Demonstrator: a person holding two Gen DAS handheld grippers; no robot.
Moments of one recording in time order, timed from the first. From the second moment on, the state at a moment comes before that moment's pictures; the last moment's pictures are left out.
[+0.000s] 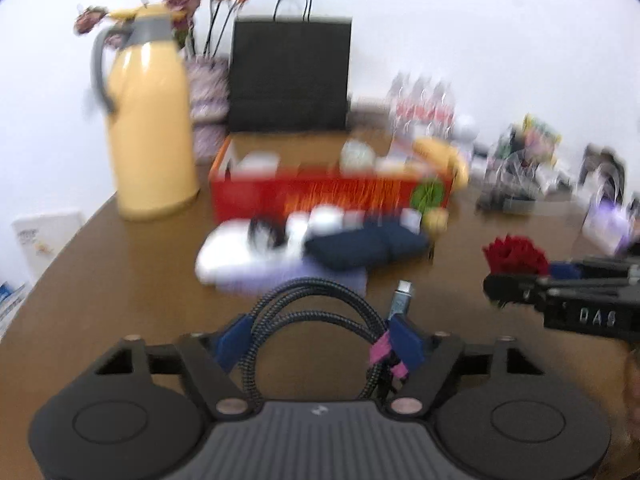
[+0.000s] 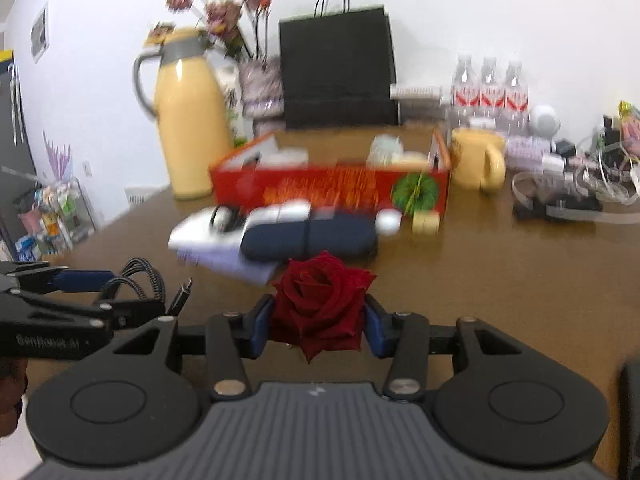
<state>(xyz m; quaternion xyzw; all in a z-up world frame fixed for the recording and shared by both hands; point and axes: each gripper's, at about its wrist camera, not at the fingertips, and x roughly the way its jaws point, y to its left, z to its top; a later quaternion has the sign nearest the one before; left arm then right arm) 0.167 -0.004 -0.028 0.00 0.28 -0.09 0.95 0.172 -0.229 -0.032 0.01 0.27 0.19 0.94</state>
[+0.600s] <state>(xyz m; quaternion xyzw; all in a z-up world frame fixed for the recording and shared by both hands) 0.238 -0.055 -0.066 -0.02 0.35 -0.17 0.92 0.276 -0.271 -0.028 0.03 0.27 0.11 0.95</state>
